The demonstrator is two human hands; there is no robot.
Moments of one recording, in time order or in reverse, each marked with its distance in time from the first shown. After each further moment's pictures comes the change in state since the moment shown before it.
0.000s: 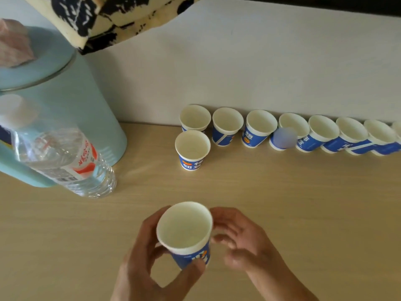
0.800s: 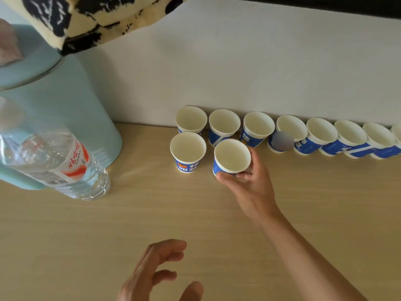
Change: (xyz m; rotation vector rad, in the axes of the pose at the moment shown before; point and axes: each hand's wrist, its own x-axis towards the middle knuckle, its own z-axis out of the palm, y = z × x) left_hand -0.015 -0.008 0.012 0.055 -0.046 -0.096; right_hand 0.087 -0.019 -0.048 -0.390 0.526 -0.164
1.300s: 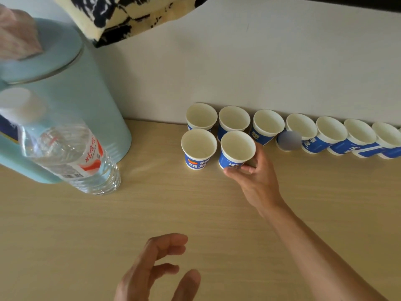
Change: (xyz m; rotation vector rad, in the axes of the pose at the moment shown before) left_hand -0.003 0.000 -0.017 -0.059 0.027 -0.019; right_hand 0.014 0.012 0.010 -0.033 0.030 0.022
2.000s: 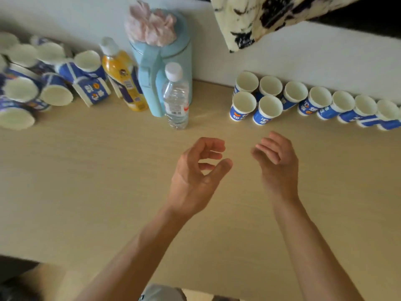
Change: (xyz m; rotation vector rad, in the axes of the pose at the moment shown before) left_hand -0.031 0.125 -0.077 -0.084 -0.026 -0.085; right_hand -0.165 -0.150 0.022 0.184 0.142 0.235
